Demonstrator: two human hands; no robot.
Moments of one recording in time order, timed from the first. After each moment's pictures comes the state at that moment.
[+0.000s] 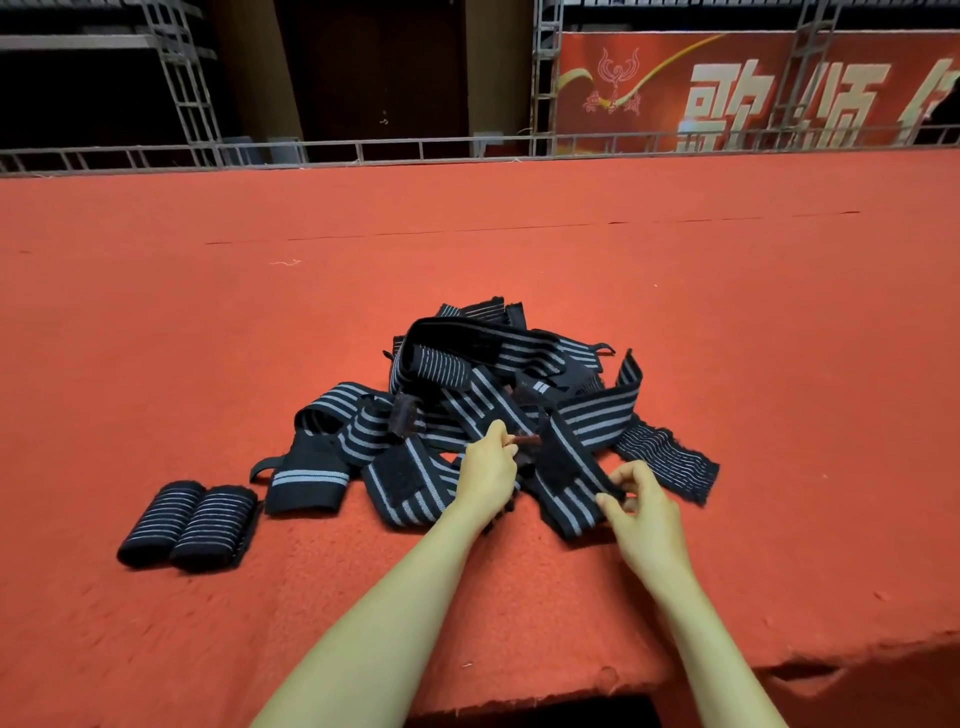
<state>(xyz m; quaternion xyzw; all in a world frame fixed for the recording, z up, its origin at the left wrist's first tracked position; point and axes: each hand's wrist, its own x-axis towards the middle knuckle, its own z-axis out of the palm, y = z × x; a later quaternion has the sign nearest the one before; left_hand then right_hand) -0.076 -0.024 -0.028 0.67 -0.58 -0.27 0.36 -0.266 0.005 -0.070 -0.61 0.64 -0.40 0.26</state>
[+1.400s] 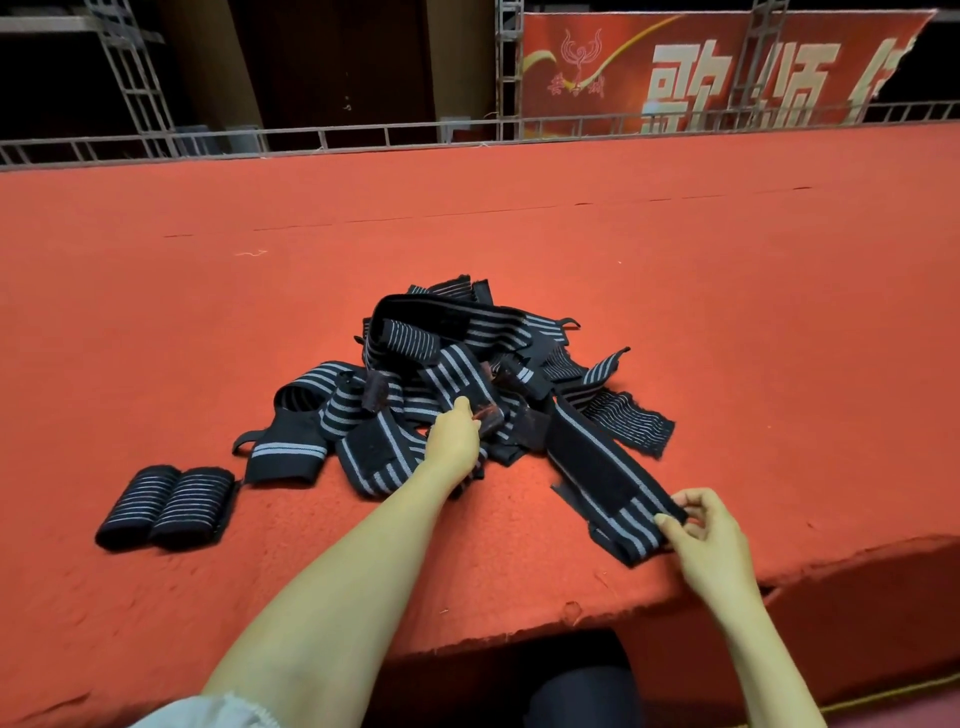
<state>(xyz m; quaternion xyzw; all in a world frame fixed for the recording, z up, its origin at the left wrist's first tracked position) -0.072 -0.019 -0.026 0.72 -0.62 -0.19 0.25 -0.330 0.083 -0.068 -0.49 0.68 -0.47 0.29</state>
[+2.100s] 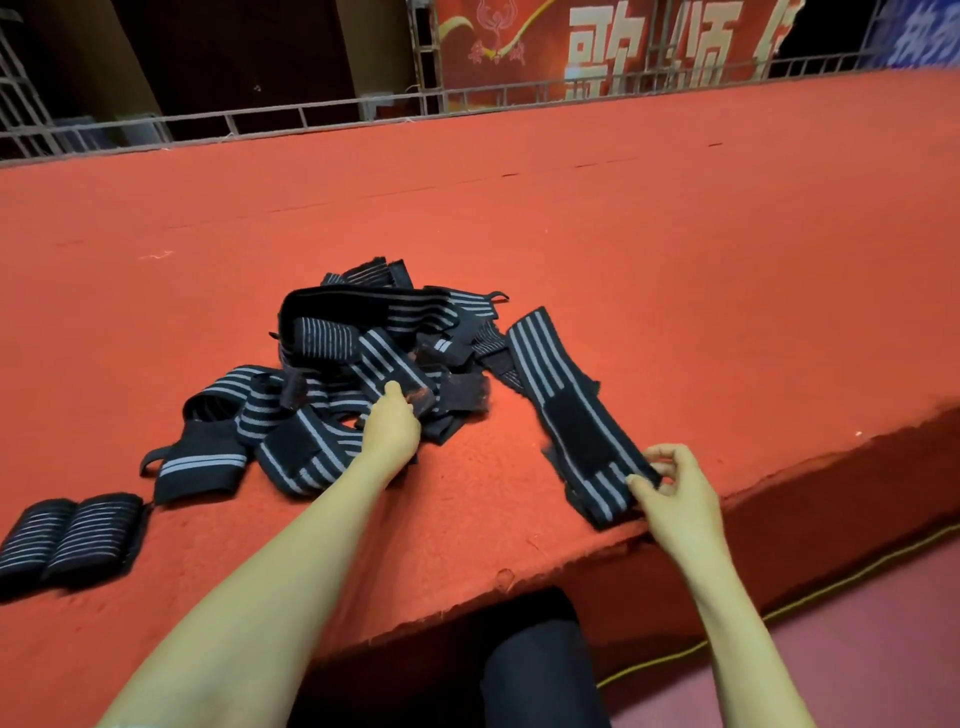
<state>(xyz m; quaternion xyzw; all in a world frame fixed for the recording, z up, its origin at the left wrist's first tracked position) -0.088 -0.028 -0.034 0.73 -0.61 -0.16 0.25 -0.361 0.105 -0.054 -0.46 0.71 -0.48 0.24</state>
